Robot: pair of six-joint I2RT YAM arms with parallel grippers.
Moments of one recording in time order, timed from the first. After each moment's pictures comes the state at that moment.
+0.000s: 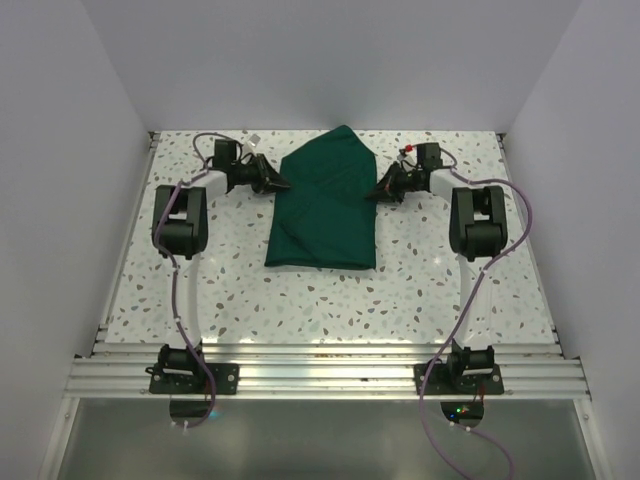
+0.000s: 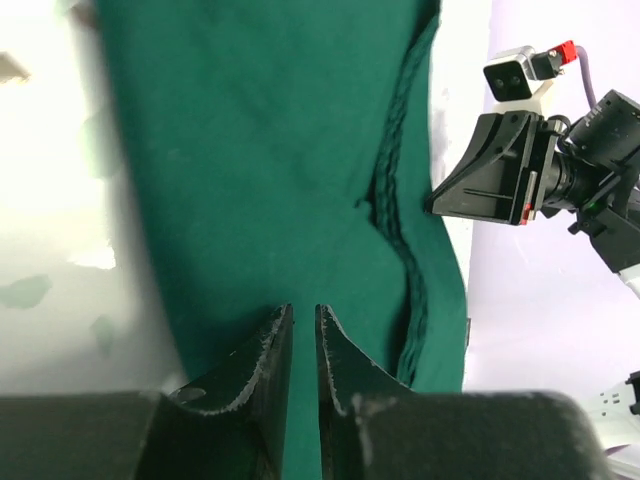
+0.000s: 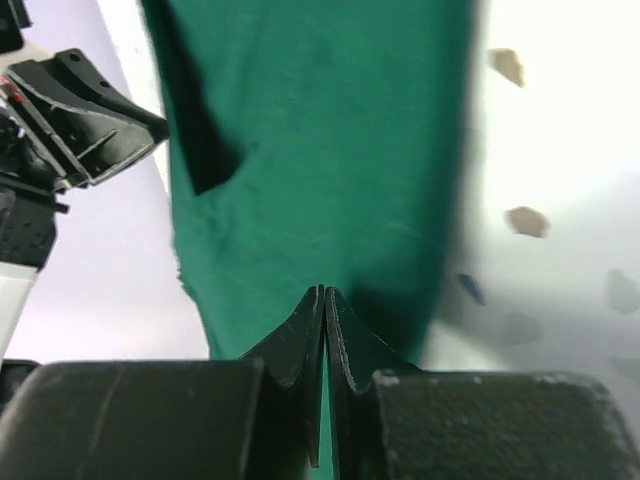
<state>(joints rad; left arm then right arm) -0.07 2.43 1.77 -0.04 0.91 -0.68 0.07 2.37 1.75 -0.31 -0.84 0.66</state>
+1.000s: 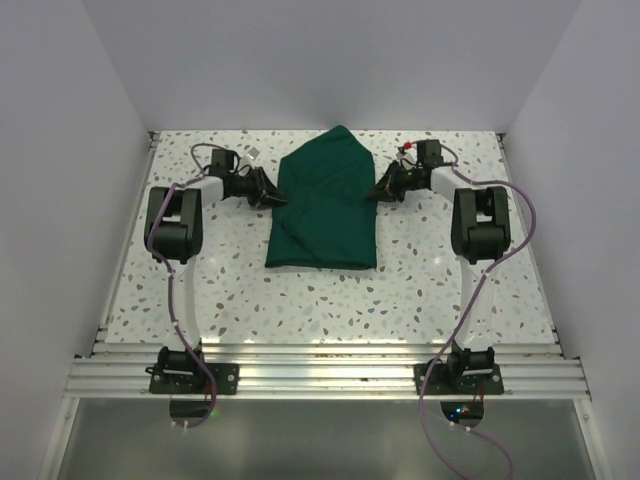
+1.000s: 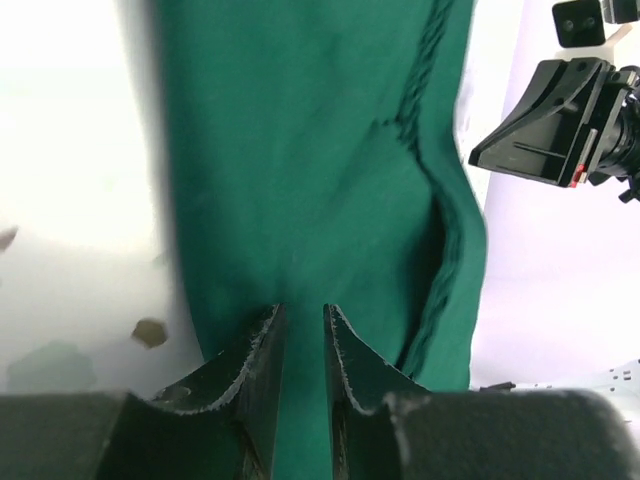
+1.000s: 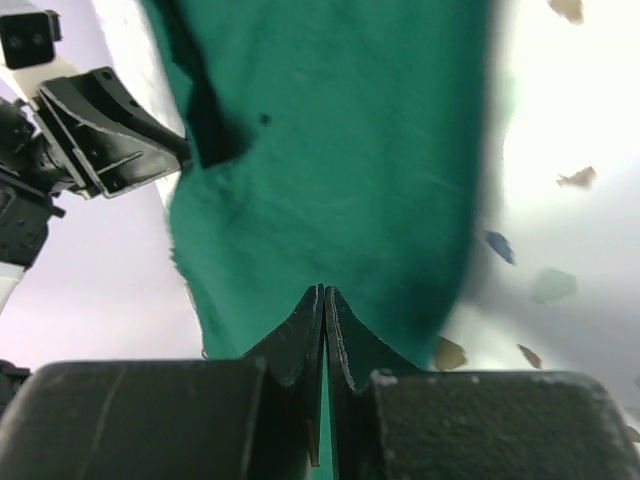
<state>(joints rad) -0.06 2.33 1.61 -0.14 0.91 -0.59 0.08 2.33 1.75 -0.37 -0.83 0.60</state>
